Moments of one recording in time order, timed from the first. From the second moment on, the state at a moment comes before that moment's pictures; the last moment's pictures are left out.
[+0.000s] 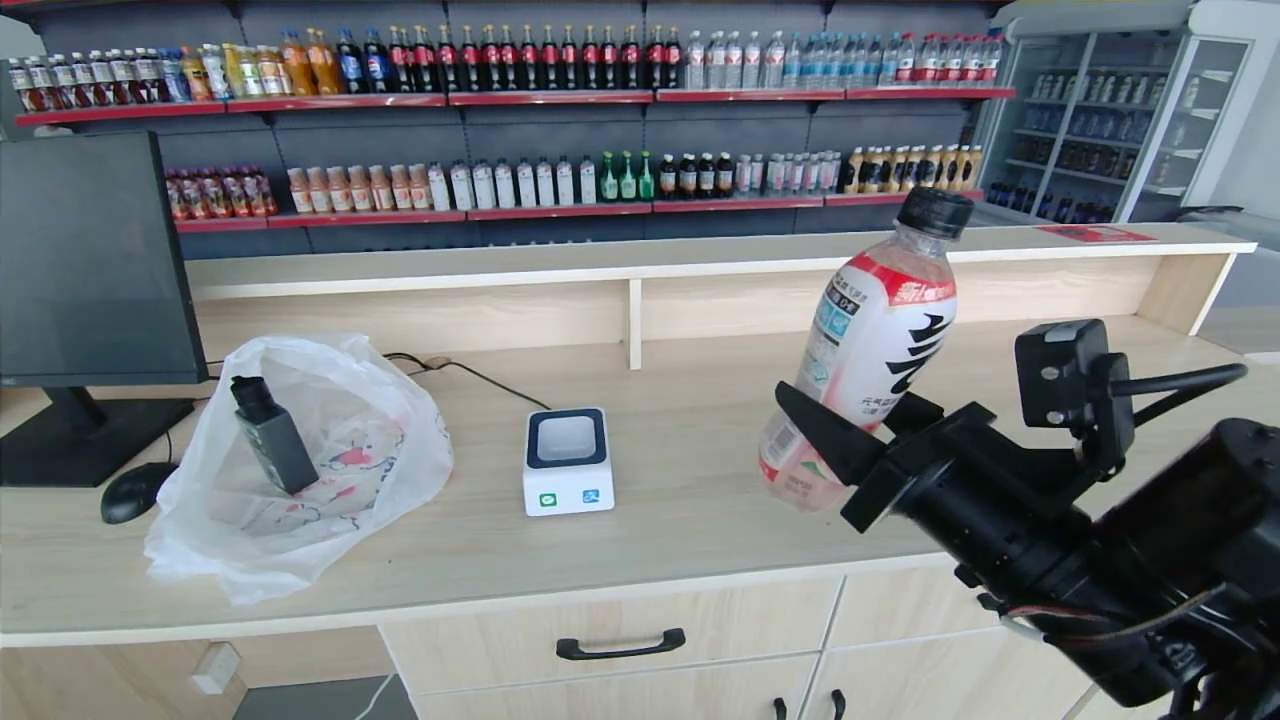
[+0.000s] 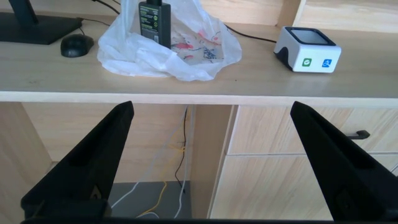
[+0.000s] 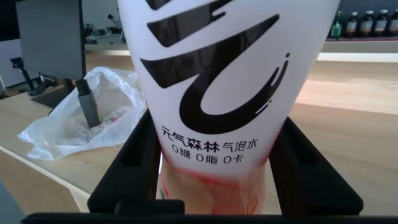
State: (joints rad) left arm 0.00 0.00 0.00 0.00 0.00 -0.01; right arm 0.69 1.71 -0.40 -1.57 -0.08 0.06
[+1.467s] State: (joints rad) left arm 0.00 0.00 0.00 0.00 0.00 0.00; right arm 1.03 1.61 -0.36 -1.57 0.13 0.75
